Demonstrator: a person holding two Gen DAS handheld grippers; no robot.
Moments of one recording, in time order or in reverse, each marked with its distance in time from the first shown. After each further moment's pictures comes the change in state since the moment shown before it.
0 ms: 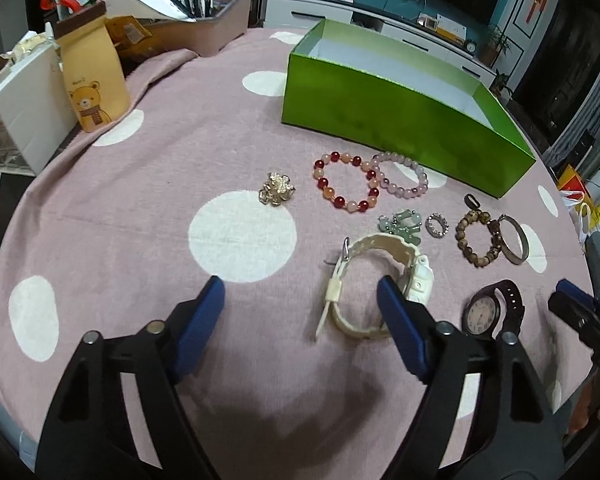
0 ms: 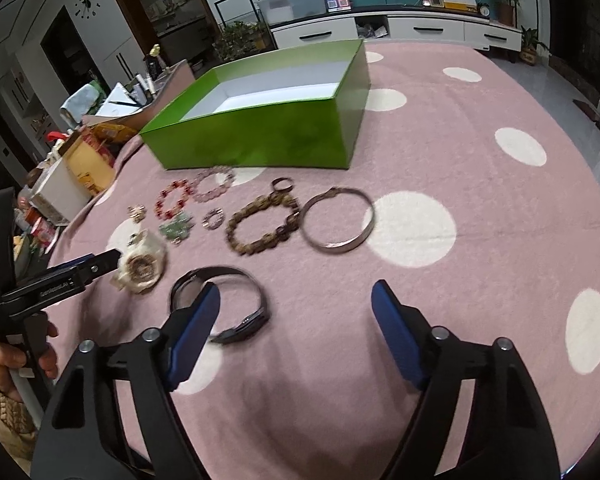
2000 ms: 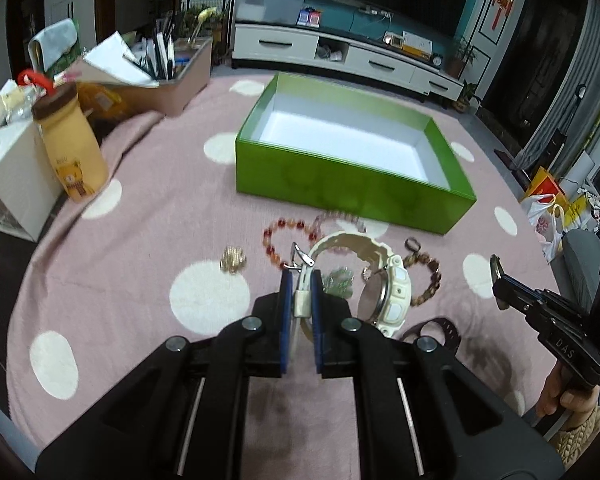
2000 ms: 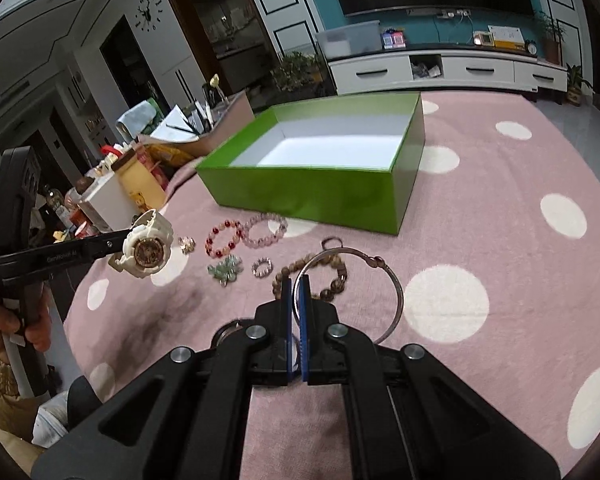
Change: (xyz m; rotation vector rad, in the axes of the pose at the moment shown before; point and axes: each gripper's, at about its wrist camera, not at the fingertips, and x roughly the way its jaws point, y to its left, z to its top) left arm -0.051 -0.030 0.036 0.070 -0.100 -0.074; right arm -0.015 0.007 0.028 -0.119 -0.137 0.195
